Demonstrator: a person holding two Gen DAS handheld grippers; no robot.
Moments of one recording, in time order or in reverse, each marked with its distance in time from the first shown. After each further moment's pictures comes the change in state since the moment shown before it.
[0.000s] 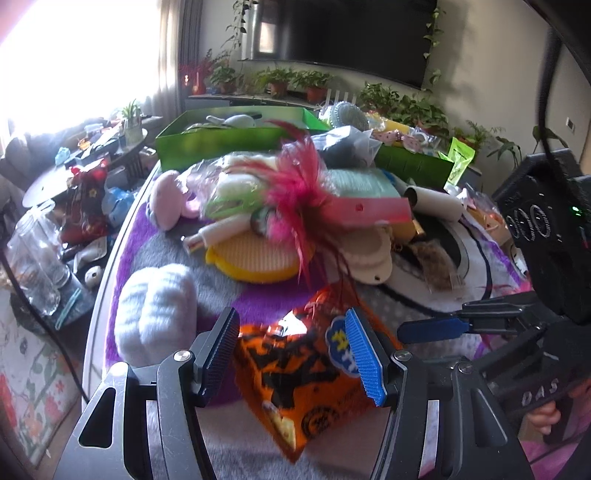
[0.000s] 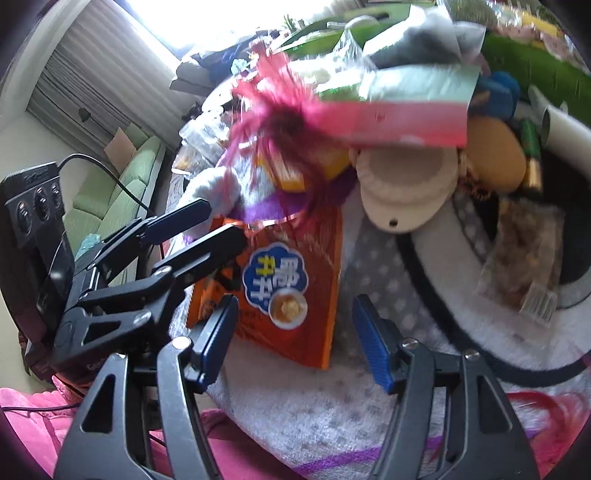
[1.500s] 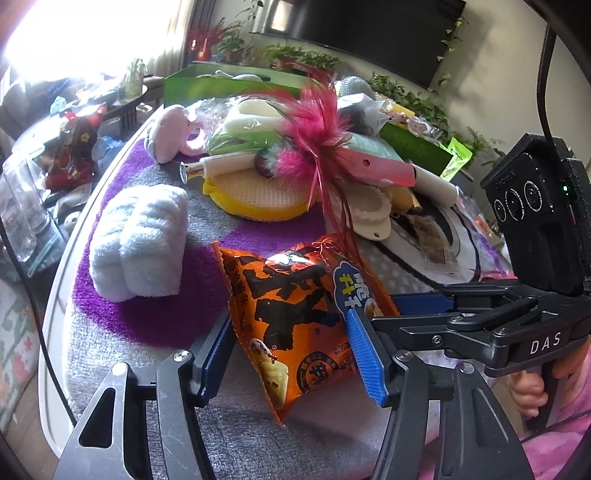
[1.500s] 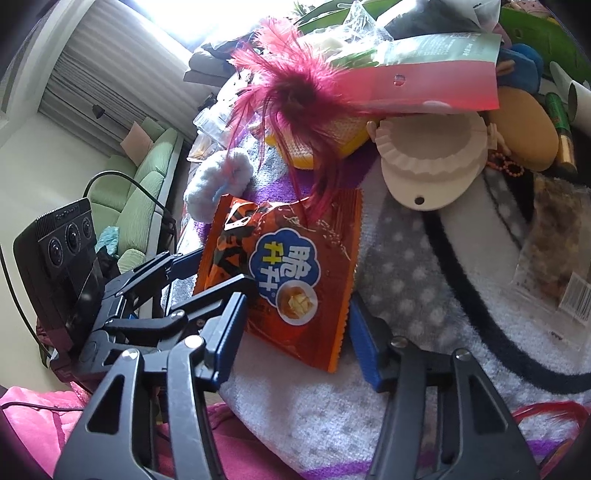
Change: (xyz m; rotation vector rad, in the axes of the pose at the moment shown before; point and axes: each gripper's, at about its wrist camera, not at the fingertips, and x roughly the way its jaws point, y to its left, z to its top) left arm 0.011 0.013 -0.030 -0.114 0.085 -0.096; right arm 0.011 -0.006 -0.006 0.004 0.041 0.094
